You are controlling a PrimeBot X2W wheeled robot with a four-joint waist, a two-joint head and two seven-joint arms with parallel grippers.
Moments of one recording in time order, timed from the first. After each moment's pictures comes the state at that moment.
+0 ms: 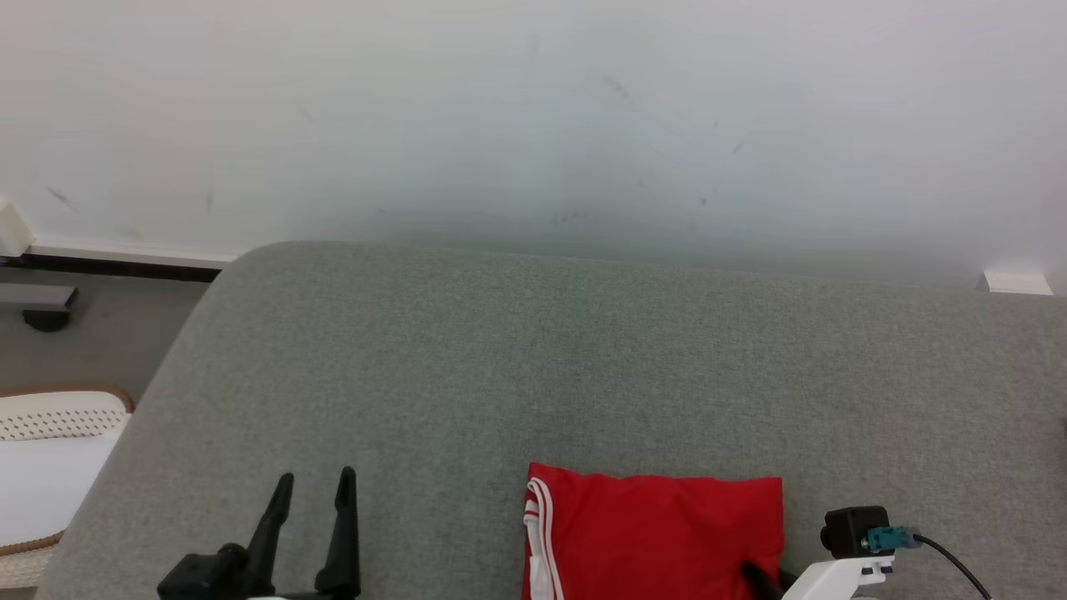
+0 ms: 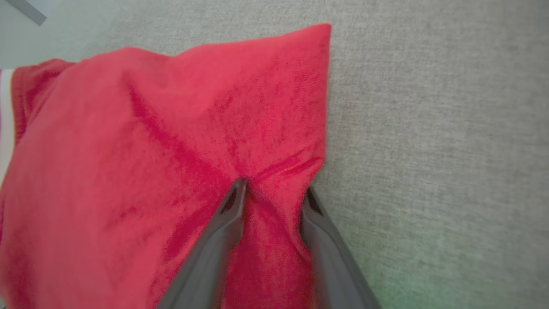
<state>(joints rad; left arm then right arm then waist) -0.01 0.05 -0.04 0.19 -0.26 -0.08 -0.26 -0.26 -0.09 0.35 0.67 0.59 0.13 0.28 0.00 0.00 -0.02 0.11</state>
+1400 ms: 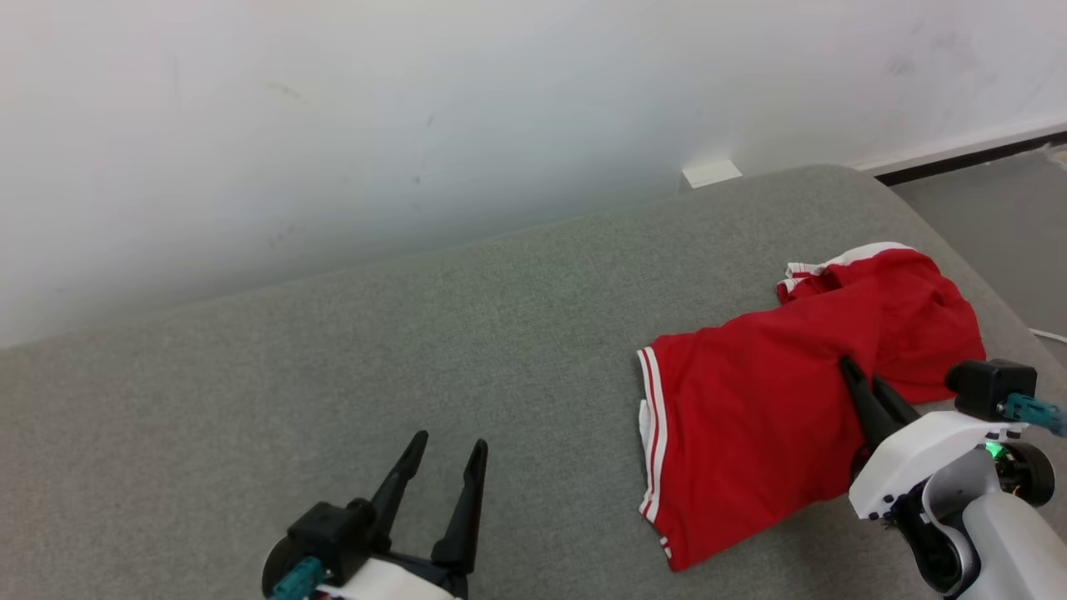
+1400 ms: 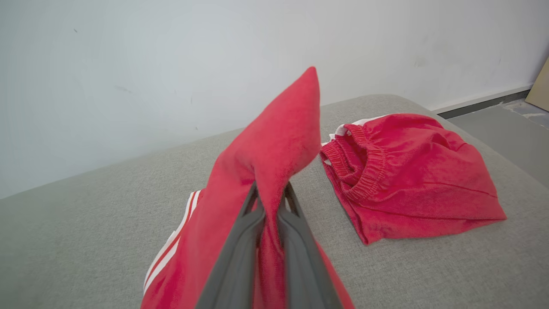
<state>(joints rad) -0.12 0.05 -0.29 0.22 -0.27 -0.09 -0.26 -0.45 -0.20 0.25 0.57 0.63 0.13 0.05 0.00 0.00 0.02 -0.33</state>
